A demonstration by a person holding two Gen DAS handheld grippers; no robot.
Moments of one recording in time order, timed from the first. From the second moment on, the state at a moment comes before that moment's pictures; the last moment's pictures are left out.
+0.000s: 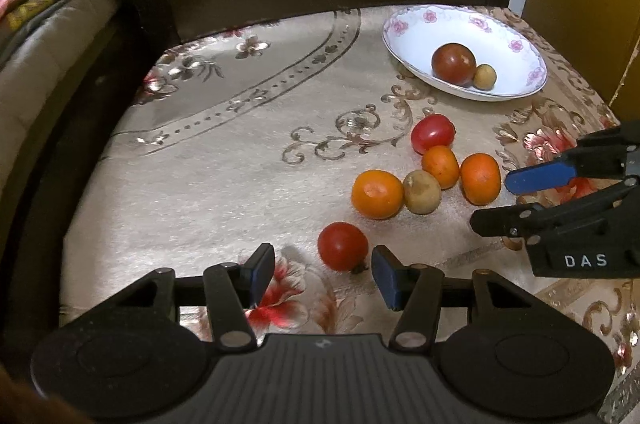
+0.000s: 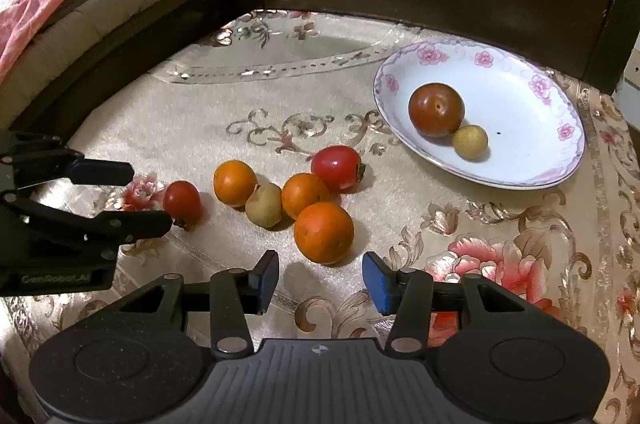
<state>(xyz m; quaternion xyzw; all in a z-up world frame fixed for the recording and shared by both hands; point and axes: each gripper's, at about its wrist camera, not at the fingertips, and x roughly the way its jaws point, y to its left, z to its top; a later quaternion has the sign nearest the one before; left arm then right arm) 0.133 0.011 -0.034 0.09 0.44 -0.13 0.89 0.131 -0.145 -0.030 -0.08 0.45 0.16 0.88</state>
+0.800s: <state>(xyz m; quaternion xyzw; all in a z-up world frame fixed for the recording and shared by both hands) 0.141 0.004 -0.042 0.07 0.45 -0.13 0.88 0.139 -0.143 -0.033 -0.08 0.44 0.17 0.88</state>
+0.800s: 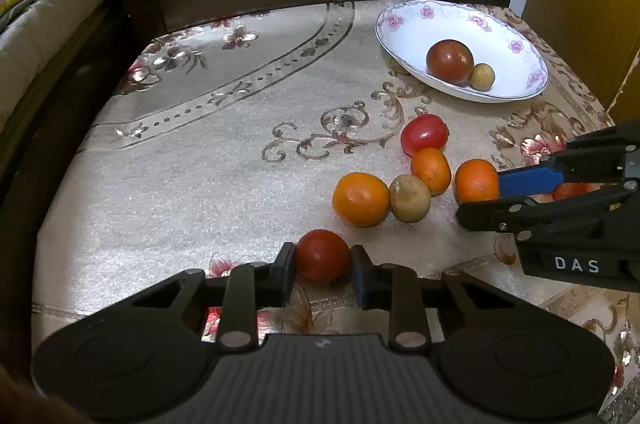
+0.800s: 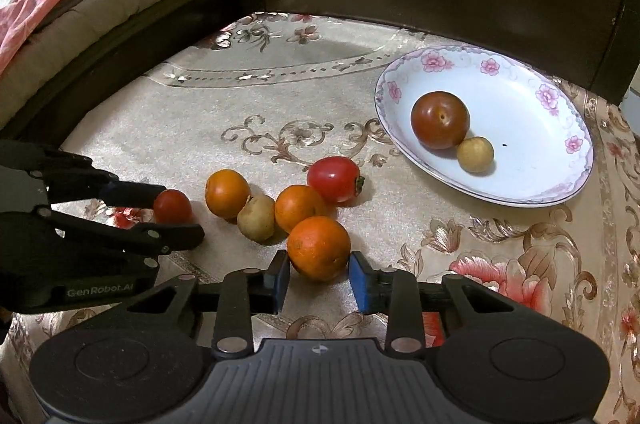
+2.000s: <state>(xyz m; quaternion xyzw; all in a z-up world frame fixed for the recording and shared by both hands) 0.107 -0.037 -0.041 0.10 0.45 -0.22 0.86 0.098 -0.163 -0.029 -0.09 0.46 0.16 0.87</state>
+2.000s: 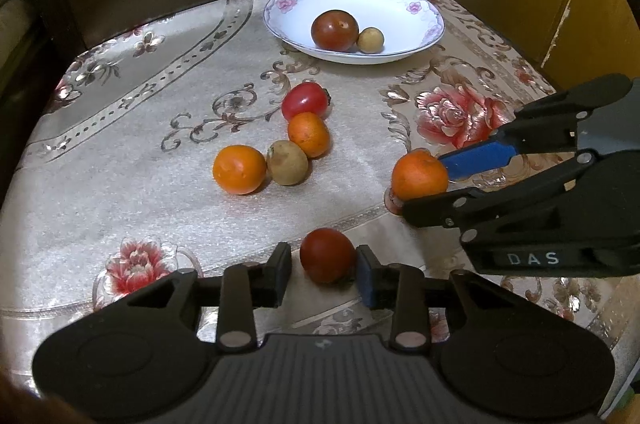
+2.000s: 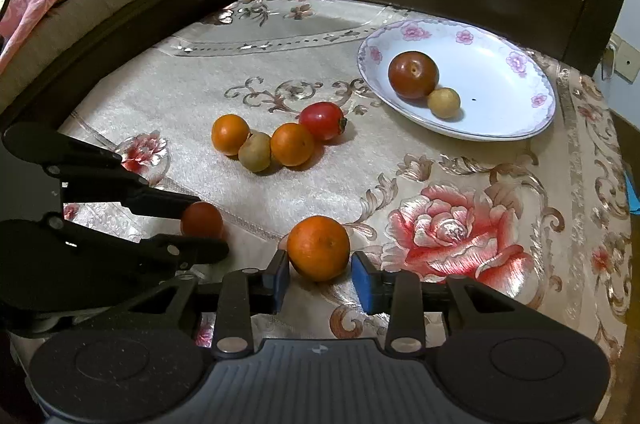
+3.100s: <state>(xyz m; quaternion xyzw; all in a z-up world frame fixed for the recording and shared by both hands) 0.127 -0.054 -0.013 0.09 0.43 -0.21 0.88 0.111 -0.167 -0.013 -0.08 0.44 0.15 0.88</state>
